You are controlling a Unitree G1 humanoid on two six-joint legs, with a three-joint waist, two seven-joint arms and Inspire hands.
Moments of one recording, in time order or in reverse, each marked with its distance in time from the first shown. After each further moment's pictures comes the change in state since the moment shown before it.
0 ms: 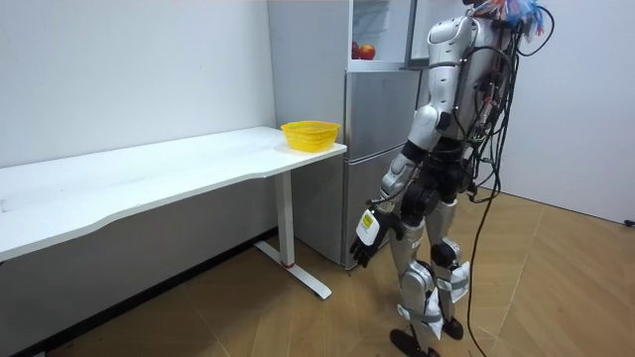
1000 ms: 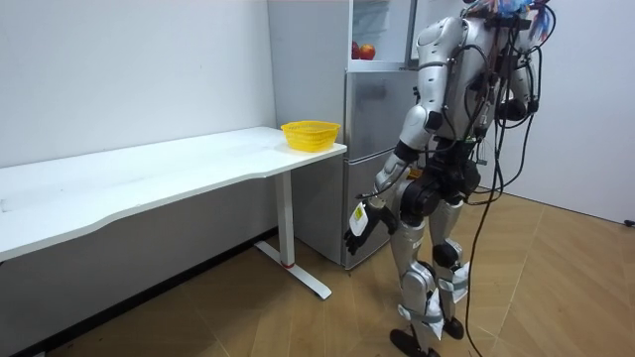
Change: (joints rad) left arm 0.062 0.013 0.078 0.047 0.019 -0.167 0.005; right arm 0.183 -0.004 -0.174 -1.144 0.141 -0.229 -0.207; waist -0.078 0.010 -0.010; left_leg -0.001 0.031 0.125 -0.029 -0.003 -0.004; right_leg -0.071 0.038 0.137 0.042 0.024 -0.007
